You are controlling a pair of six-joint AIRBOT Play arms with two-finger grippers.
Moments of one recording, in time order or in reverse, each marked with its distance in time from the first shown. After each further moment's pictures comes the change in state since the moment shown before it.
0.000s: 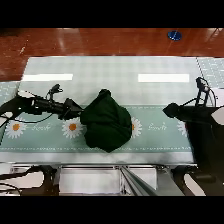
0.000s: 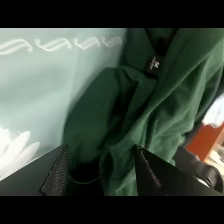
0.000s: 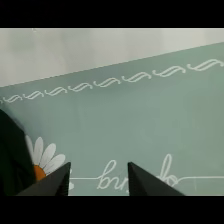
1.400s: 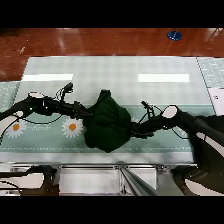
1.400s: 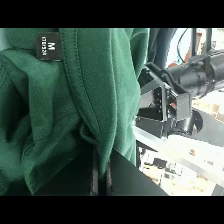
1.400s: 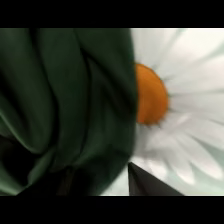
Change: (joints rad) left arm -0.115 -0.050 -0.003 -0.183 -0.125 0.269; right arm 0.370 -0.520 -0.010 0.550 0.030 -0.217
